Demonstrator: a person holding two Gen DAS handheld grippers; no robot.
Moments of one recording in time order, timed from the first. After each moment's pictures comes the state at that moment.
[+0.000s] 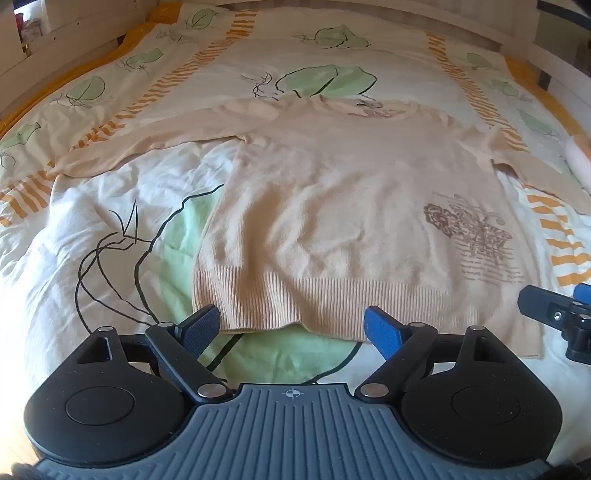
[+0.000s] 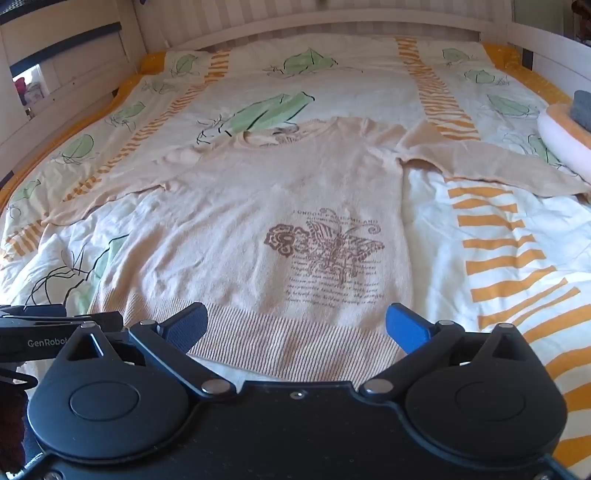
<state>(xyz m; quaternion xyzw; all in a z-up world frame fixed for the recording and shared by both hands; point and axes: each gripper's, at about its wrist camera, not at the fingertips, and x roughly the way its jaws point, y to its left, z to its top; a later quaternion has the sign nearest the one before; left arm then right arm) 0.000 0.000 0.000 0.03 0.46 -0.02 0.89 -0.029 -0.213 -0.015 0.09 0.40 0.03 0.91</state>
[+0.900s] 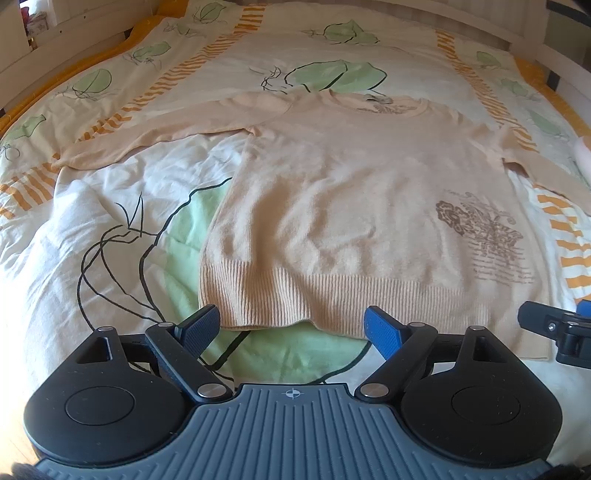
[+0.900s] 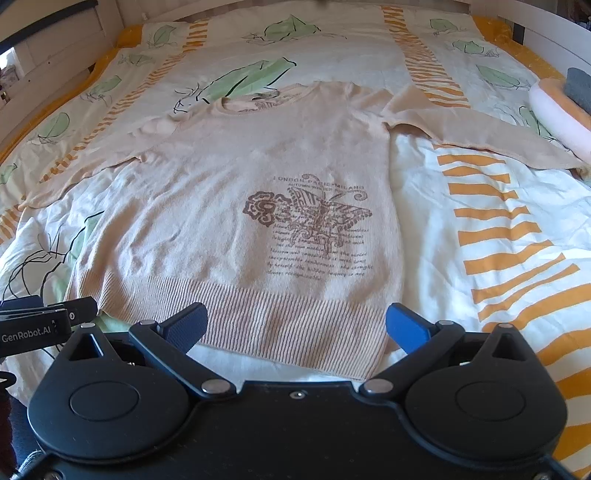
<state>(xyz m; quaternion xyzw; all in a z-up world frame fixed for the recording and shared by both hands) 0.004 0.008 -0.006 0.03 0.46 -0.01 0.88 -0.017 -0.212 -0.030 0.09 0.46 0.01 0.89</state>
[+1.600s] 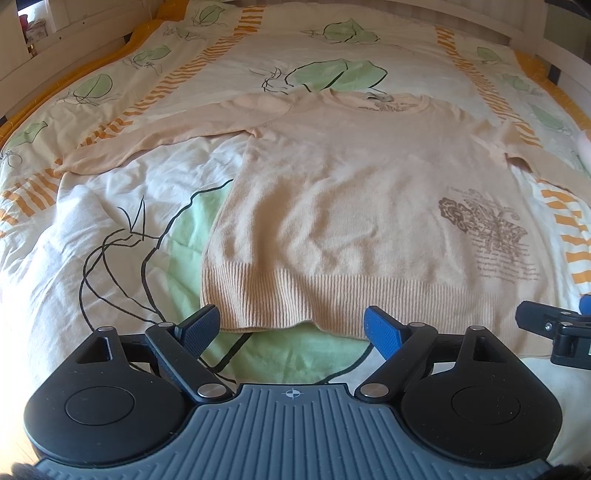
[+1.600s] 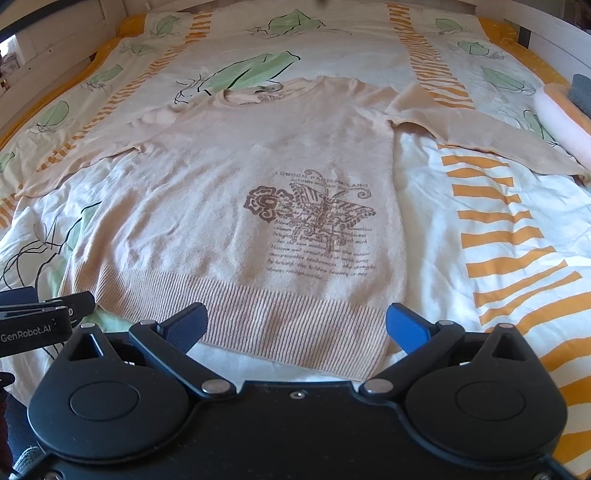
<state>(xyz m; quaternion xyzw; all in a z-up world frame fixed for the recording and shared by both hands) 0.004 0.005 -0.007 0.04 0.46 0.00 0.89 -0.012 -0.208 -0.032 0.07 0.47 0.01 0.88</state>
